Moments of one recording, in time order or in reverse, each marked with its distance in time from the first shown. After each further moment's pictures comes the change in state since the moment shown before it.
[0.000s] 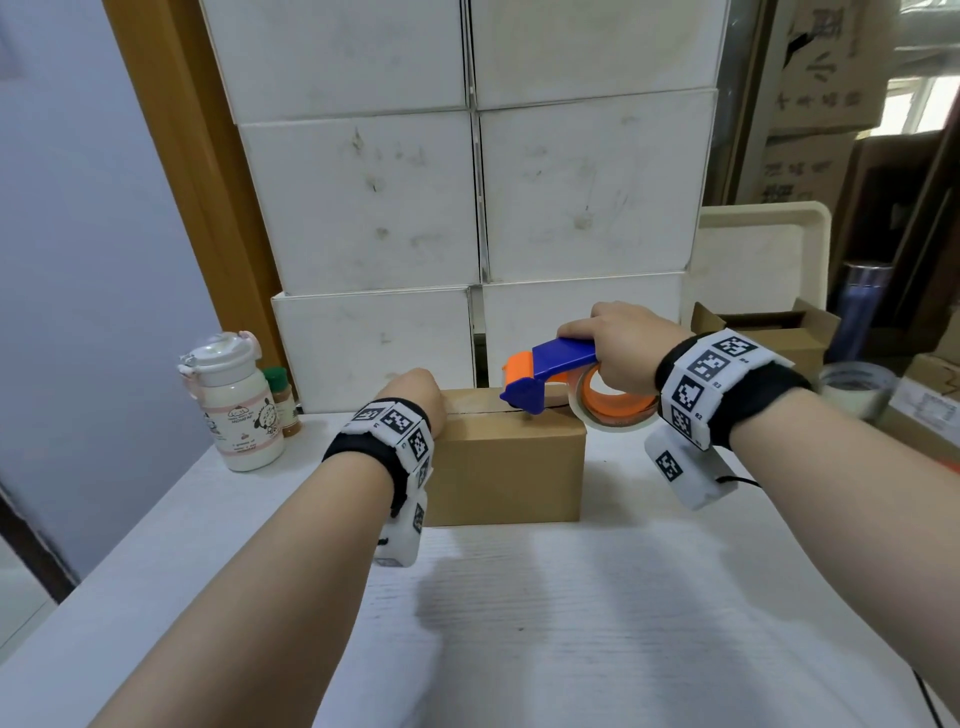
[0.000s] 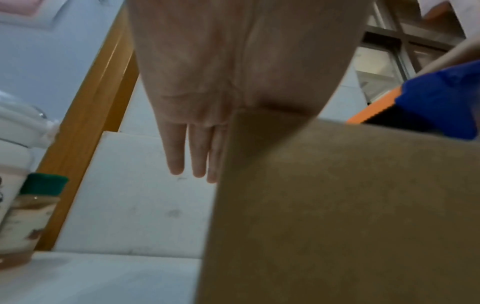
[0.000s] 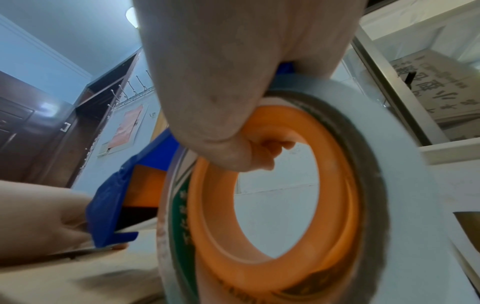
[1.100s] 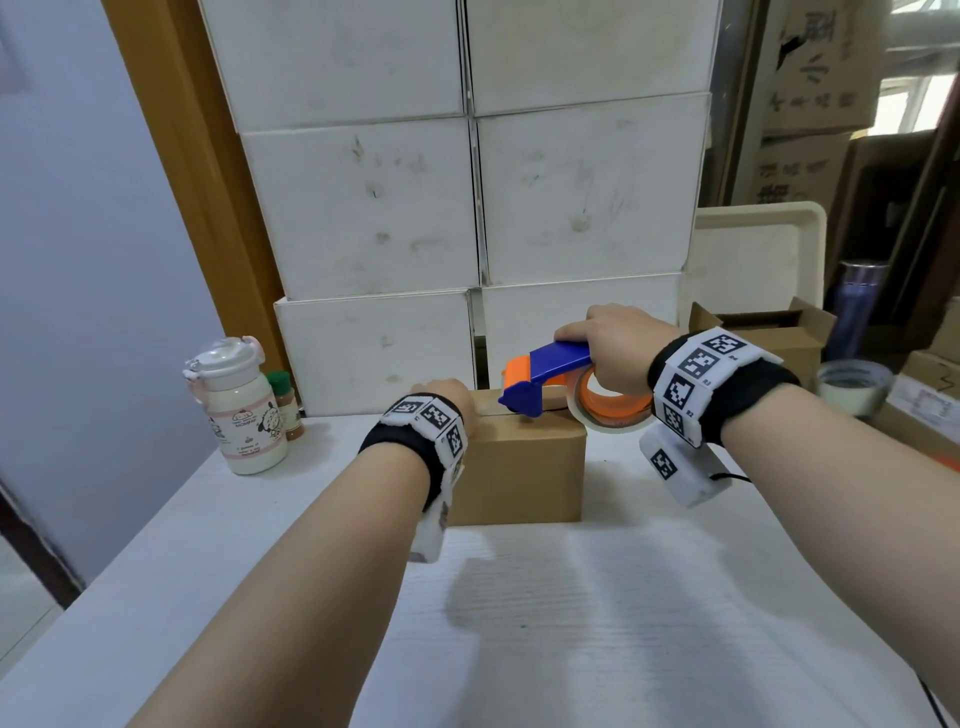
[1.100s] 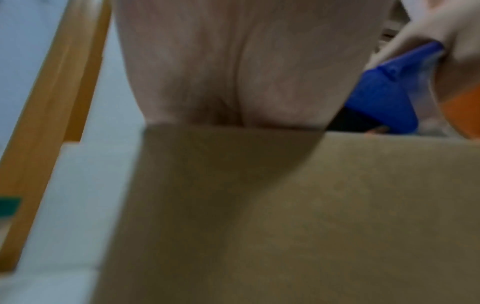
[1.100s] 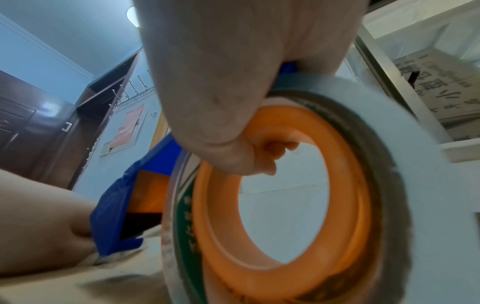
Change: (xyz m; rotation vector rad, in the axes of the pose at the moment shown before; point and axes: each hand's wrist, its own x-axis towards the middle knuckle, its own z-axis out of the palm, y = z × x) left_hand -0.008 0.026 0.009 0.338 -0.058 0.086; right_hand -0.002 -0.005 -0.002 -0.022 -0.017 -0.002
